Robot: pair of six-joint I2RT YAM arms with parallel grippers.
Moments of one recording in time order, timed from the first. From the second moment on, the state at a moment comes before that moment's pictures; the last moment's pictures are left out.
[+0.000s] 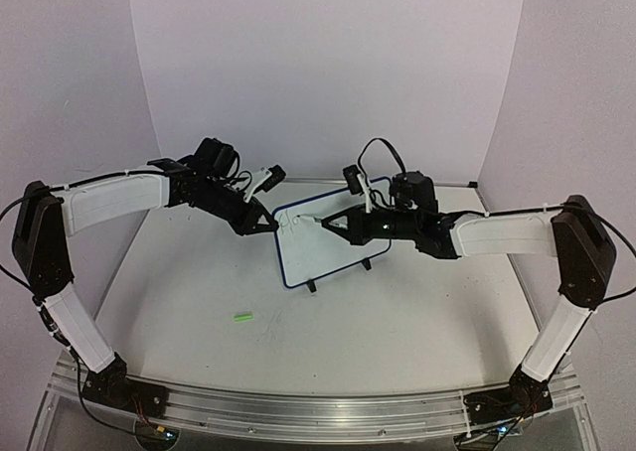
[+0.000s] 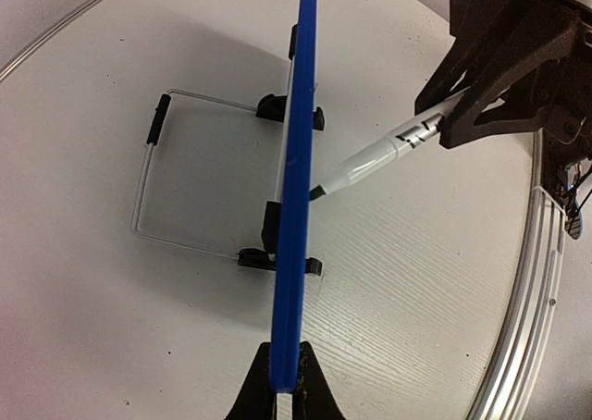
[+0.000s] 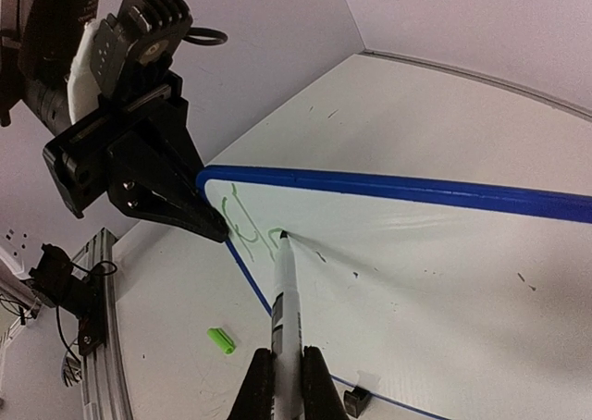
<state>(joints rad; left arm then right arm) -0.60 1.67 1.35 -0.50 0.49 0.18 0.69 1.74 1.08 0.34 -0.47 0.31</state>
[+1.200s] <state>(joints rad) -0.60 1.67 1.35 -0.51 0.49 0.18 0.68 1.72 1.05 0.36 -0.46 0.31</state>
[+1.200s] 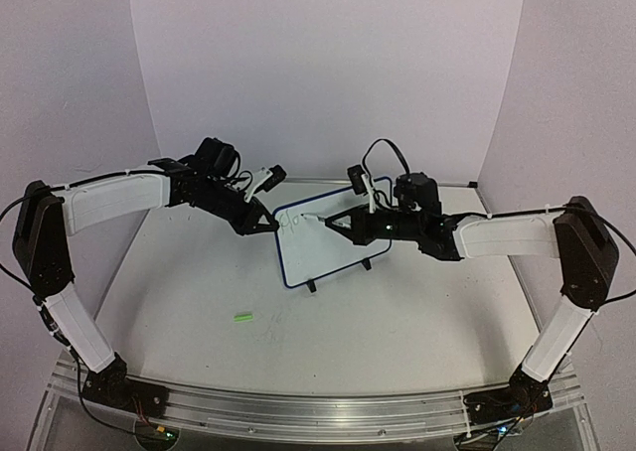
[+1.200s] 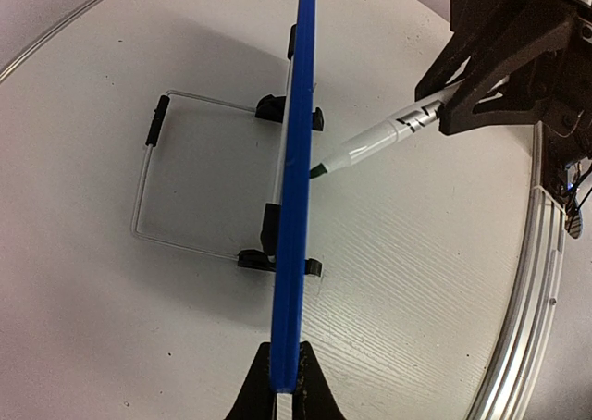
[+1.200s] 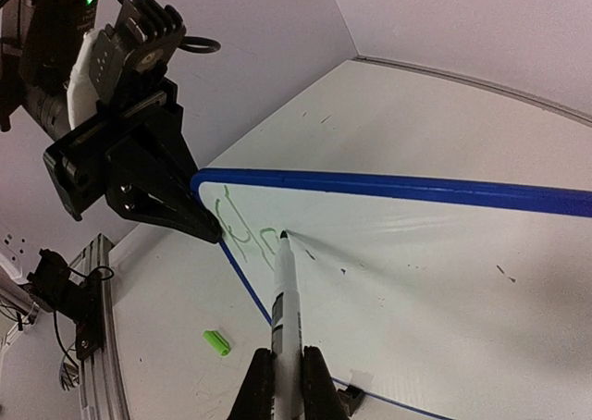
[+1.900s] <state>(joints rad) -0.60 1.67 1.35 -0.50 0.49 0.18 0.68 1.73 1.03 0.39 -0.46 0.32</state>
